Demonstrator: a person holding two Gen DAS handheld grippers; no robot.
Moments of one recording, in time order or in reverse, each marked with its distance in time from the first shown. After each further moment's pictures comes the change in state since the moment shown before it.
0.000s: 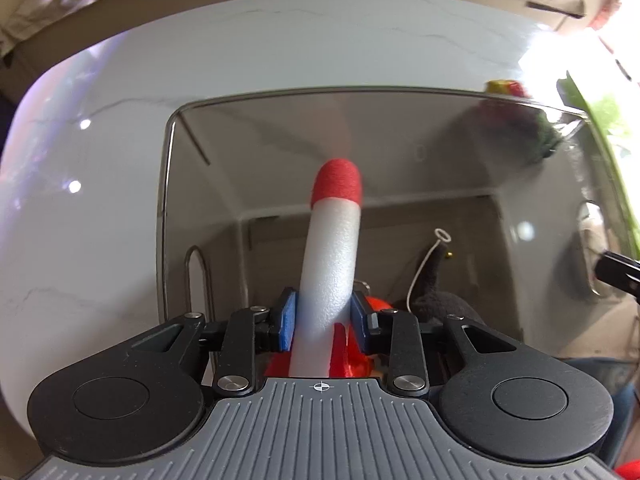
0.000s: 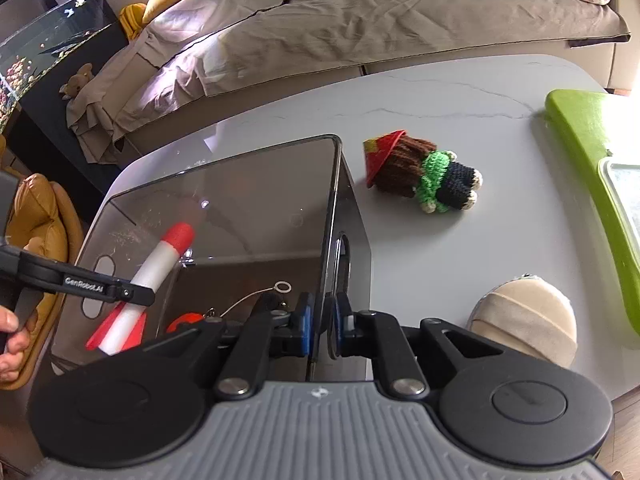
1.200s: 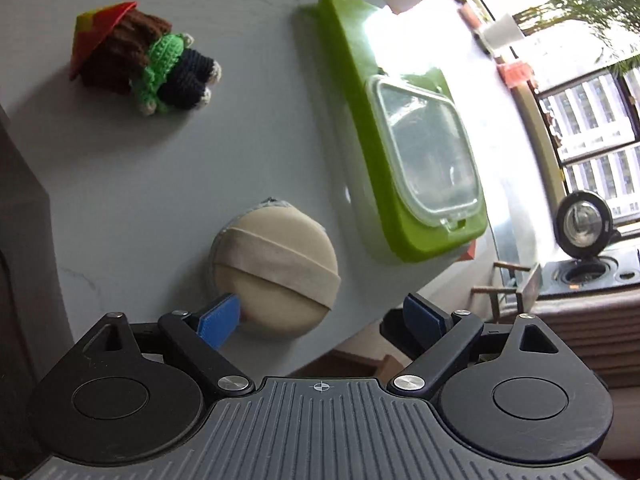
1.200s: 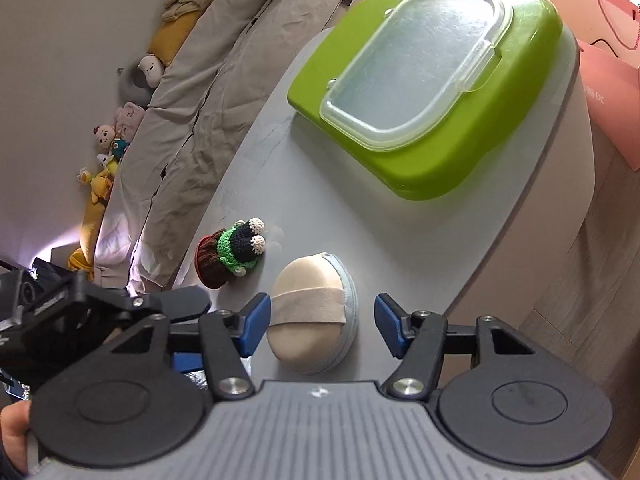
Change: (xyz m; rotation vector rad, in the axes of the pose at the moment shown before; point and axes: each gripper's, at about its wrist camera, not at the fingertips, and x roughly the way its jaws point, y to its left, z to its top) left arm 0.067 -0.276 0.036 0.025 0.080 -0.560; right arm -0.046 -0.235 -0.114 0.764 -0.286 0.102
